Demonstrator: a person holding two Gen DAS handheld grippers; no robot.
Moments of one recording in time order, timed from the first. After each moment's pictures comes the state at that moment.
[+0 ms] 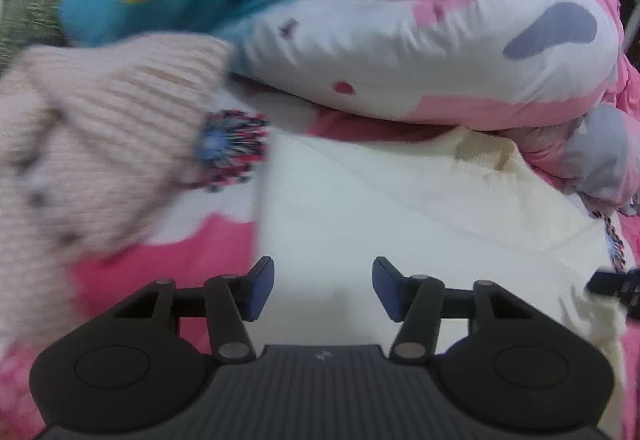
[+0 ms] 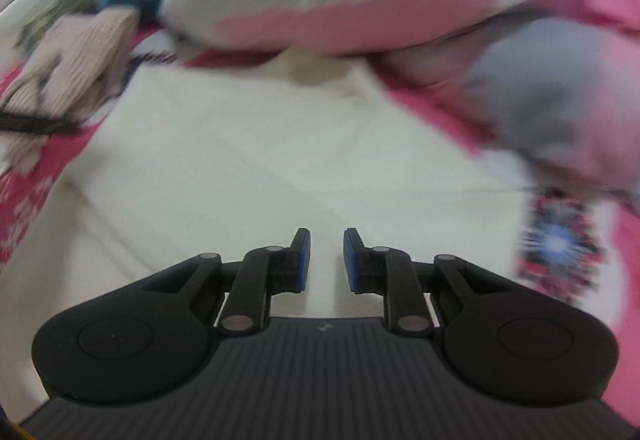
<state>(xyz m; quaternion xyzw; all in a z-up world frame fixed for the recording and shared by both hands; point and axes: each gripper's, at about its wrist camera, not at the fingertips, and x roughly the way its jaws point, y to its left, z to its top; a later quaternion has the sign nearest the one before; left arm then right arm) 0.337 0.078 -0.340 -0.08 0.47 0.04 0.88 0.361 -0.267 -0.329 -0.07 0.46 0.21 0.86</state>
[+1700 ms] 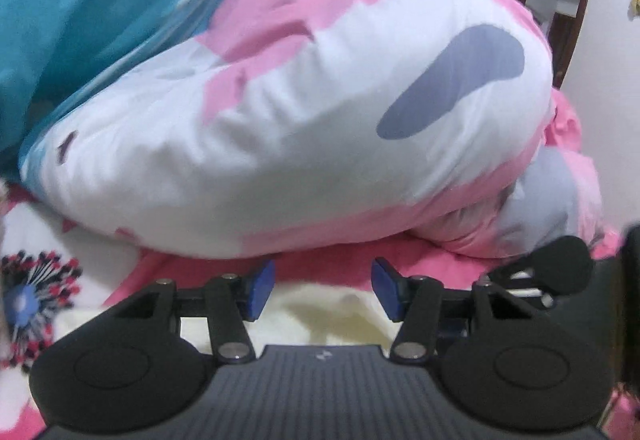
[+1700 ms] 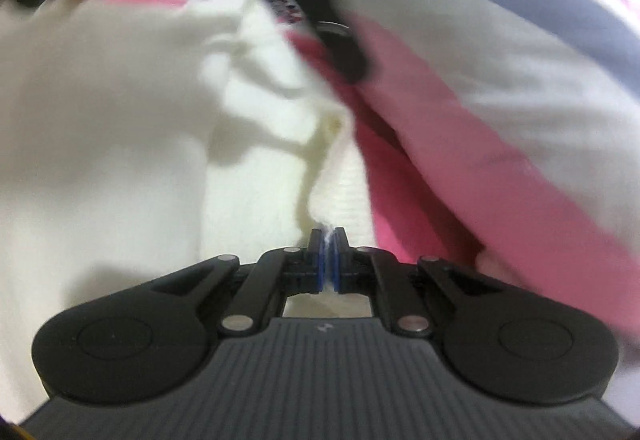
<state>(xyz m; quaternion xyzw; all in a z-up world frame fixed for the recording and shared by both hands) 0.459 -0.005 -0.340 -0.05 0.35 -0.09 0.93 0.441 -0.189 -0.379 -0.42 0.23 0.42 0.77</state>
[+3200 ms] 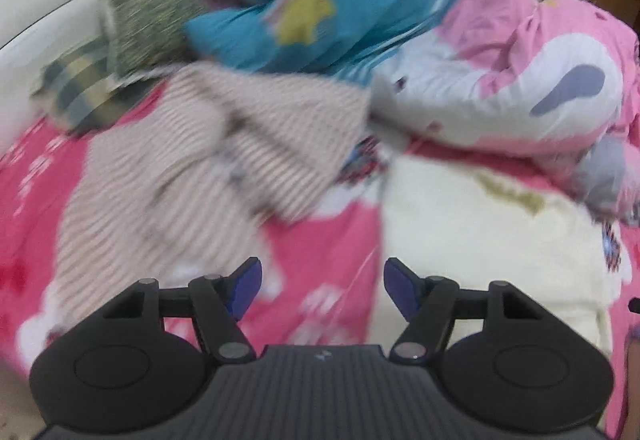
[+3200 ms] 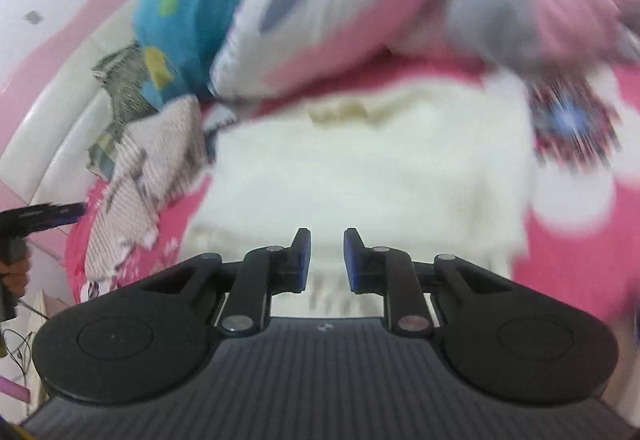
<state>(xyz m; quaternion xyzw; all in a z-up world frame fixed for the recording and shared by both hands) 0.150 0.184 -0.179 -0.10 0.46 0.11 0.87 0.235 -0.317 -0.276 0.18 0.45 0.20 0.85</state>
